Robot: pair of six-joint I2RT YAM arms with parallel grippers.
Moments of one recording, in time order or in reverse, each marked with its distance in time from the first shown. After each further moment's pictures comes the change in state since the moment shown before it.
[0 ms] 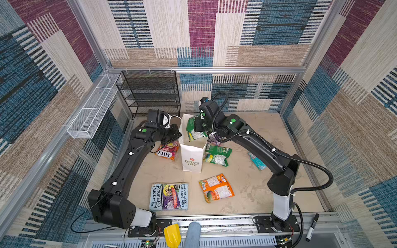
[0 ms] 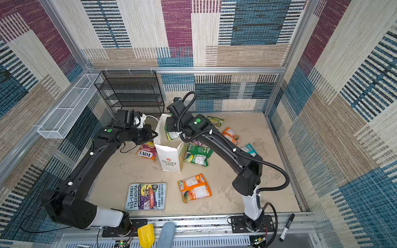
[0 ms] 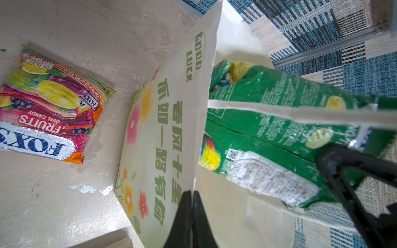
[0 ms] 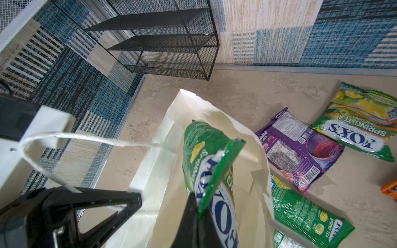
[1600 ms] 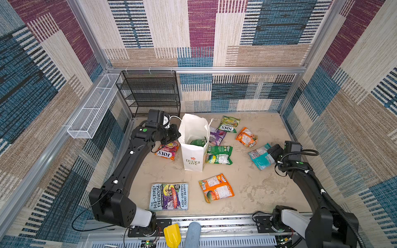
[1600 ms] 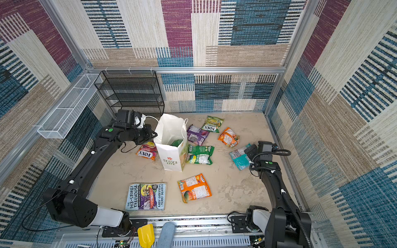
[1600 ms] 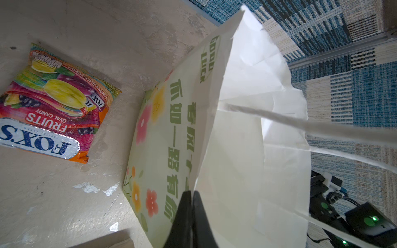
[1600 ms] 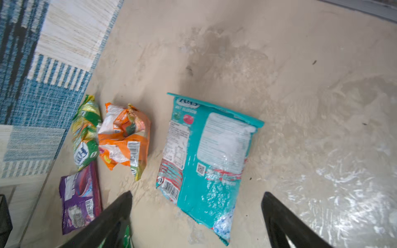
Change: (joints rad) left arm 0.003 0.013 -0.002 0.000 -0.023 -0.011; right arm -1.000 -0.838 -1.500 0.470 -0.173 0.283
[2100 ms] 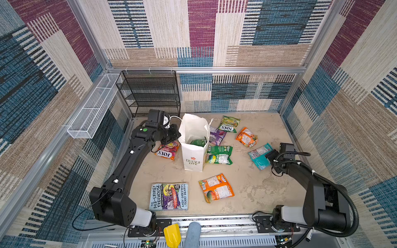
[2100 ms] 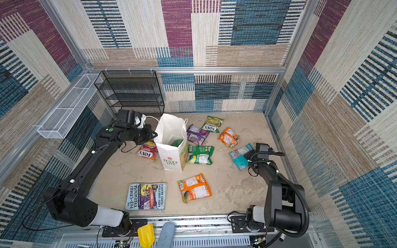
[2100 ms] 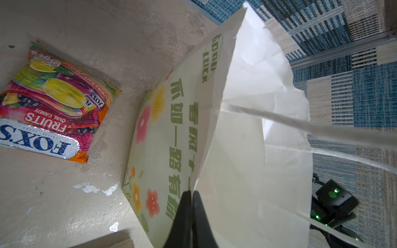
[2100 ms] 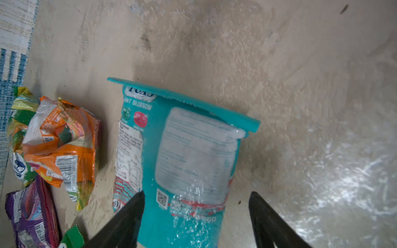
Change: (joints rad) left arm 0.002 0.005 0.000 0.000 0.003 0.000; right arm -0.019 0.239 -0.027 0.135 -0.028 0.010
